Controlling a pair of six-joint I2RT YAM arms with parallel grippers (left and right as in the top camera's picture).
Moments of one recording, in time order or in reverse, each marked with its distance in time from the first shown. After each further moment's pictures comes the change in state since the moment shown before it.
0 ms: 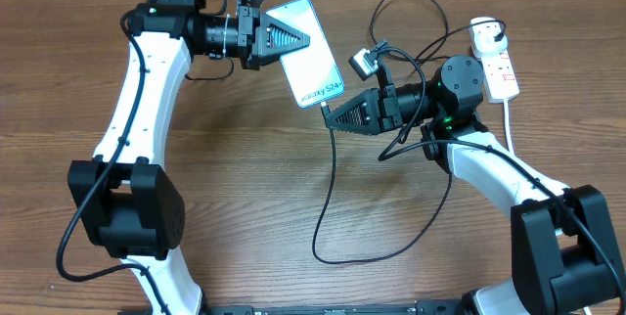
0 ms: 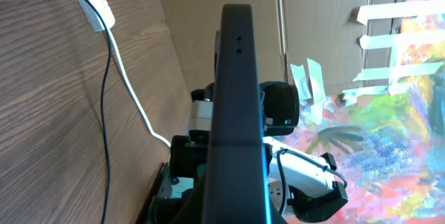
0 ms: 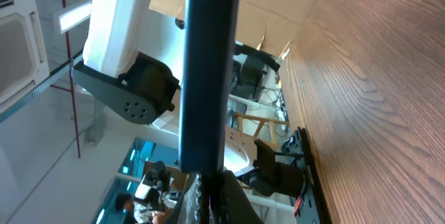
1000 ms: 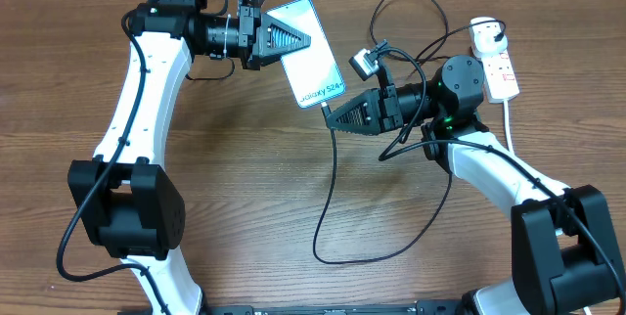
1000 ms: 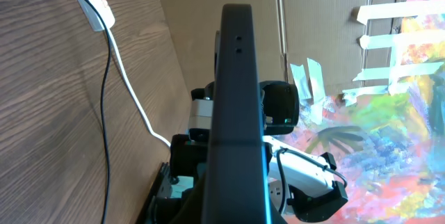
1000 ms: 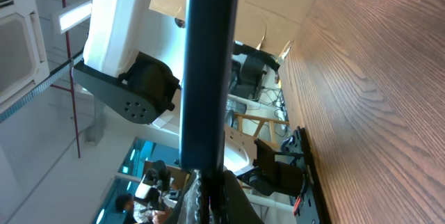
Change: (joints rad) left arm -0.002 0.000 0.000 0.000 0.000 0.000; right arm -0.007 0.000 0.000 0.000 -0.006 0.000
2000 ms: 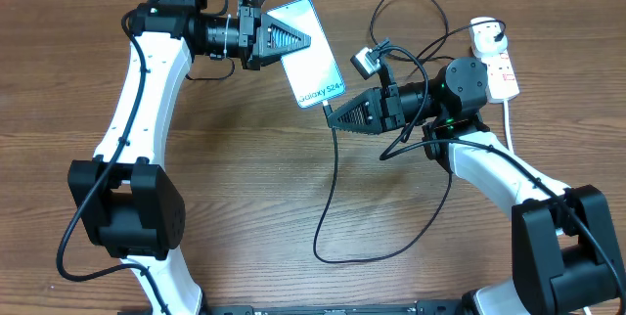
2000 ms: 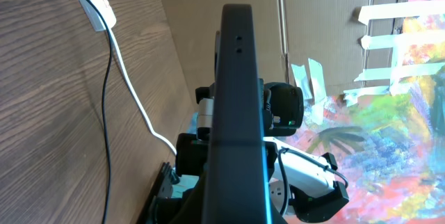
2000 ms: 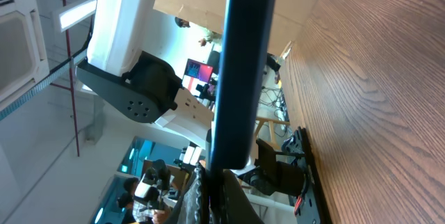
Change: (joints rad) left arm 0.000 0.000 0.000 0.000 -0.004 0.000; right arm -0.002 0.000 0.000 0.056 -0.003 0.048
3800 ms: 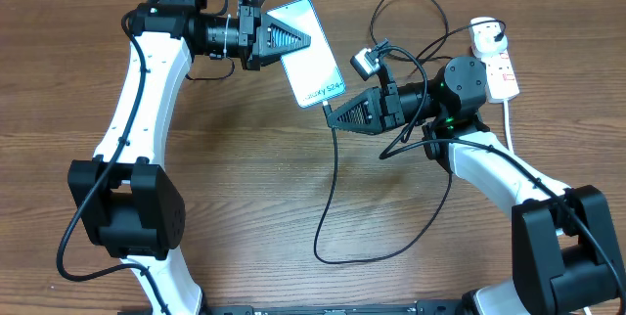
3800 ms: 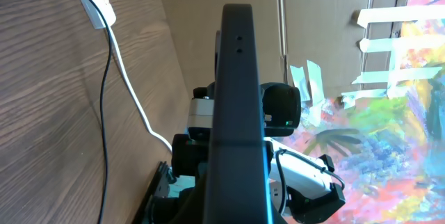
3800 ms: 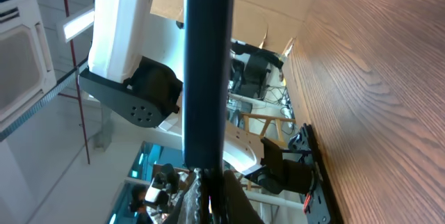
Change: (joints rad) left arm 0.000 0.000 0.000 0.001 0.002 -0.021; right arm 0.000 0.000 0.000 -0.026 0.004 0.039
